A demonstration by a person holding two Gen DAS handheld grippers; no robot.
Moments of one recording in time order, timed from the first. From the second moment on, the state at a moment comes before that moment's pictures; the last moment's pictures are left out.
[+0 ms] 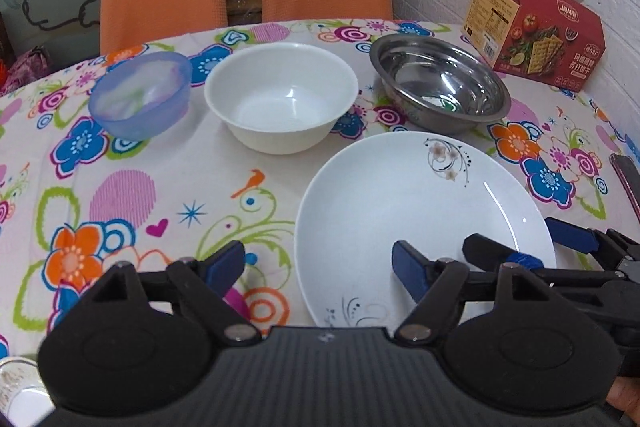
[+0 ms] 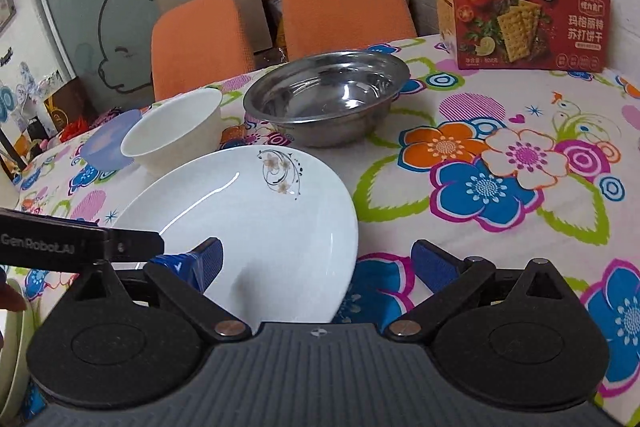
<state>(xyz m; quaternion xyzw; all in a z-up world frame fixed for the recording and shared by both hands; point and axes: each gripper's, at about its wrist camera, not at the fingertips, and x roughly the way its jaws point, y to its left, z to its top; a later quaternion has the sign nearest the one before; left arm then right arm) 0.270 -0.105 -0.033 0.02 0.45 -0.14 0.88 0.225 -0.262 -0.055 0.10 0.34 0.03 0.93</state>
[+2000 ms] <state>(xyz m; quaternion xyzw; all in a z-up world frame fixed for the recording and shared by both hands) 0.116 0.120 -0.010 -0.07 0.41 0.01 0.91 0.121 -0.015 -0.027 0.02 0.32 0.21 0.92</state>
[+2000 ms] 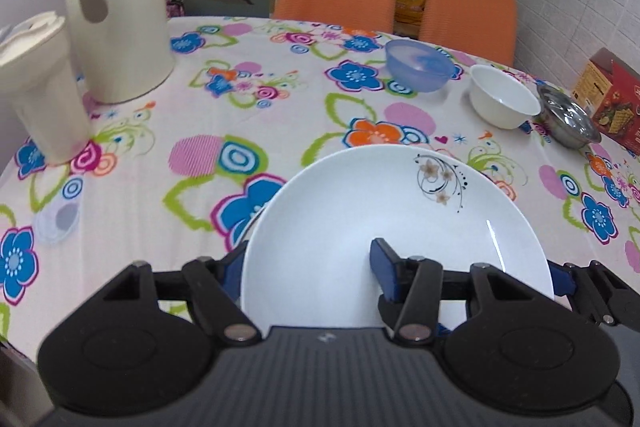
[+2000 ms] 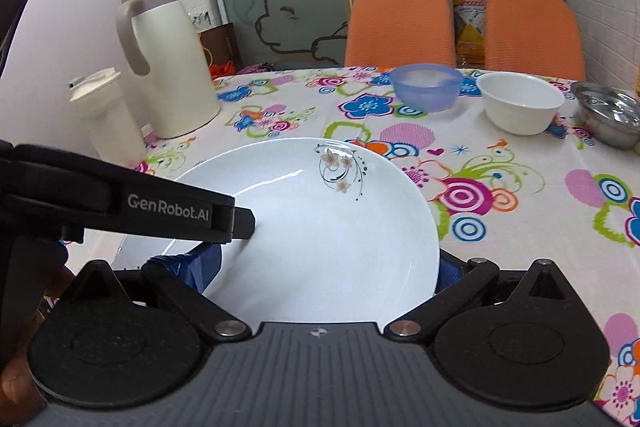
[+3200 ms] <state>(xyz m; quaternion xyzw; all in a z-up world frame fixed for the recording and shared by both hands) 0.109 0.100 0.019 0.02 0.34 -0.03 0.94 0.131 -0.054 -0.030 0.01 0.31 0.19 0.93</state>
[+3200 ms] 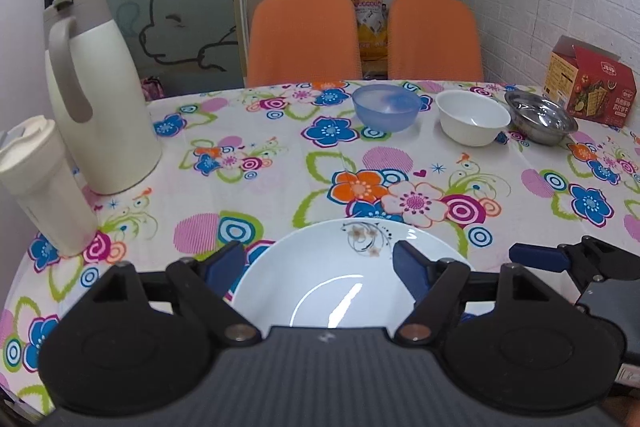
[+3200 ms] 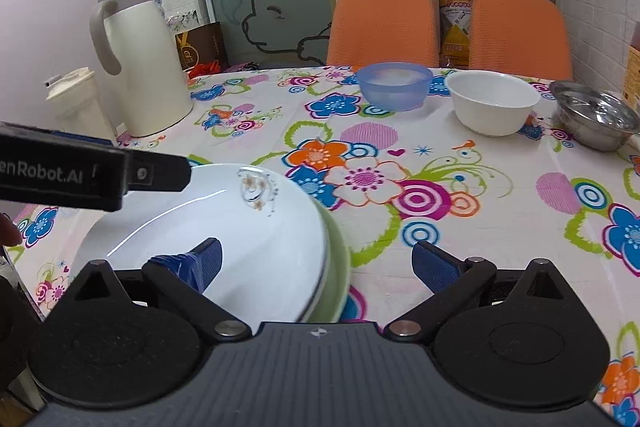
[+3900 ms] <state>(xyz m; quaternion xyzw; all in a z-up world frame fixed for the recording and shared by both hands) 0.156 0.023 0.000 0.01 0.39 -0.10 0.91 0.392 -0.287 -0.023 -0.09 0.45 -0.02 0.89</state>
